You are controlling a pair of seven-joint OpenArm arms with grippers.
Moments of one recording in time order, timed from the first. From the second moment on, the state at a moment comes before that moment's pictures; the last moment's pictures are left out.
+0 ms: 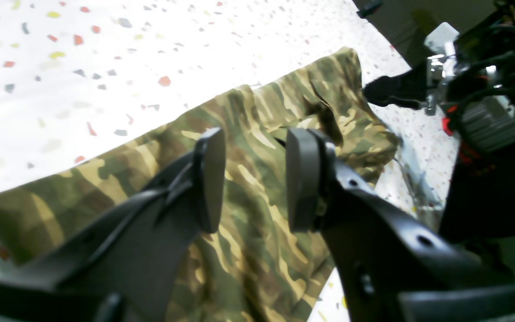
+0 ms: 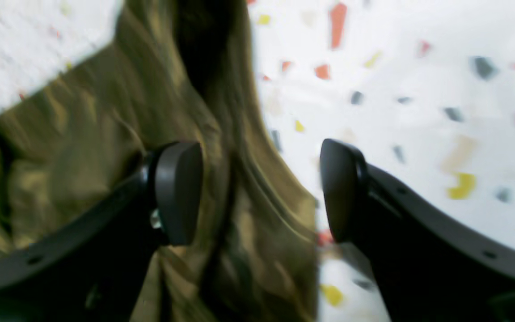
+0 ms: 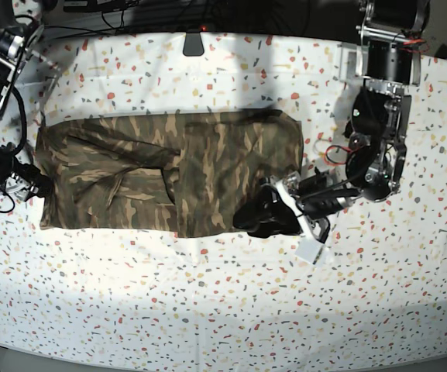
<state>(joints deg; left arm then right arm) -11.9 -6.1 6.3 79.6 -47.9 -39.8 44.9 17.1 30.6 30.5 50.9 37.7 33.9 -59.2</state>
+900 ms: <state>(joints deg) -11.6 -7.8 6.3 79.6 -47.8 -39.9 57.1 17.0 30.0 30.6 48.1 52.1 34.0 -68.8</state>
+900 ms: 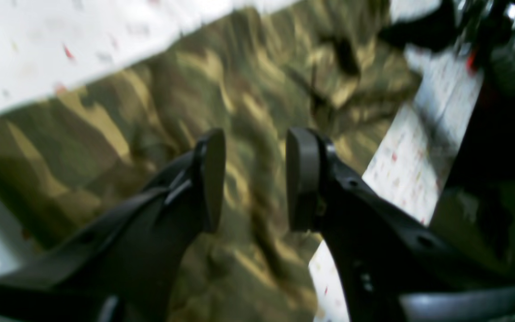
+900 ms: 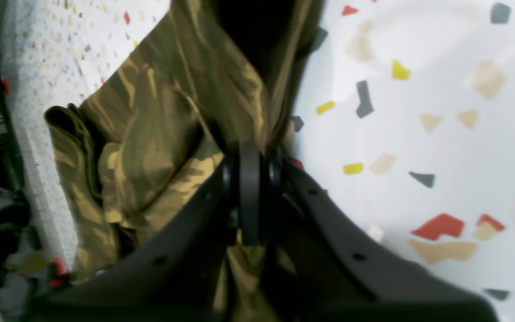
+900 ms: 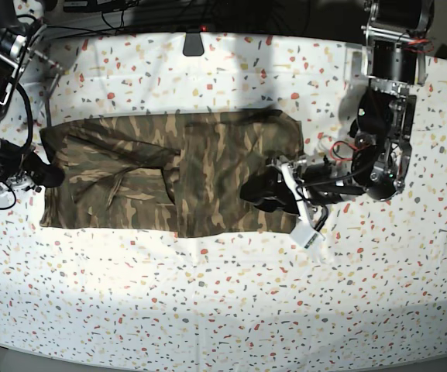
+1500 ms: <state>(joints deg) -6.8 -12.0 3.2 79.6 -41.3 -39.9 57.6 17.3 20.8 27.7 55.1 67.9 34.0 -80.0</state>
